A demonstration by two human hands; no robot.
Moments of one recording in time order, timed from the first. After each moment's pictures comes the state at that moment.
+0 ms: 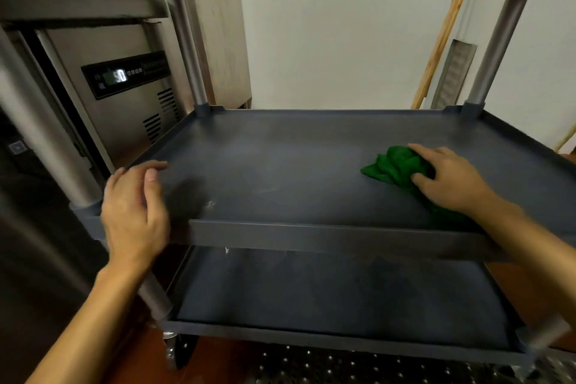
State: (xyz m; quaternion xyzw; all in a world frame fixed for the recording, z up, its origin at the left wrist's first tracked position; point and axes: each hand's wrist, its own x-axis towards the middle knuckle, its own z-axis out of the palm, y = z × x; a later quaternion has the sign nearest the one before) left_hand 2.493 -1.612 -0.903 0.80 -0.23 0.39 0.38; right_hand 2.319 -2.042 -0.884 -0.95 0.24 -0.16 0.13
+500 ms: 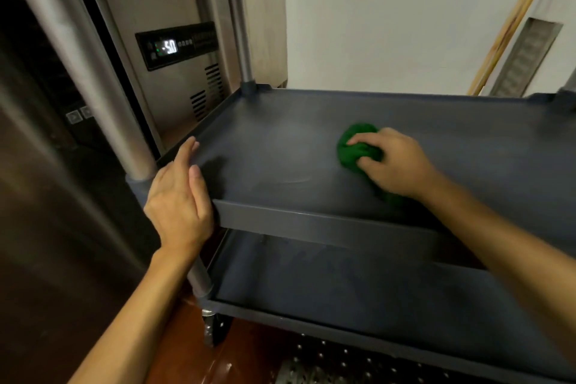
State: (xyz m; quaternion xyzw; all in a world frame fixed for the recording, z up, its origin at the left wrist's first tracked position) left_hand 2.541 -1.589 -0.948 0.81 -0.20 0.45 0.32; right_hand 2.446 -1.900 -0.886 -0.96 0.07 -0.20 0.18
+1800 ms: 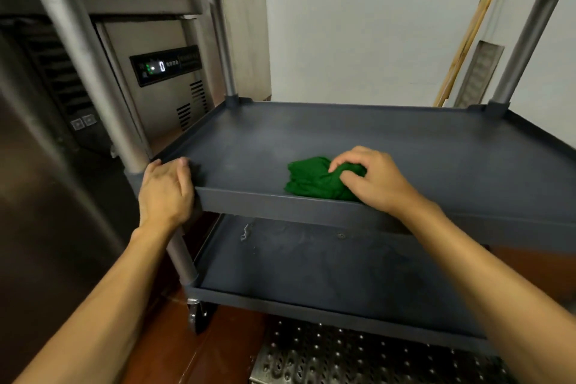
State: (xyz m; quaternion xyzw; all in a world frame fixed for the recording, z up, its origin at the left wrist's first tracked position) left_hand 2.544 -1.577 -0.938 0.89 -0.21 0.34 0.21; right_hand 2.361 -1.902 -0.885 -0.91 0.00 -0.26 0.32
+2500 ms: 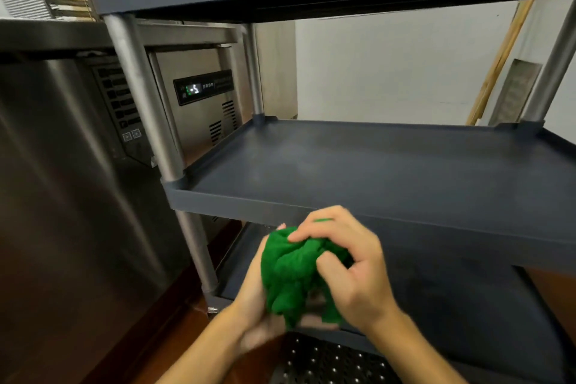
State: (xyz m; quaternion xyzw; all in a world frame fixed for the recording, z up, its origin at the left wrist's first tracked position) left_hand 2.332 -1.646 -0.928 0.42 -0.02 -0.45 0.79; right_hand 2.284 -1.778 -0.914 -0.74 -0.18 -0.41 0.51
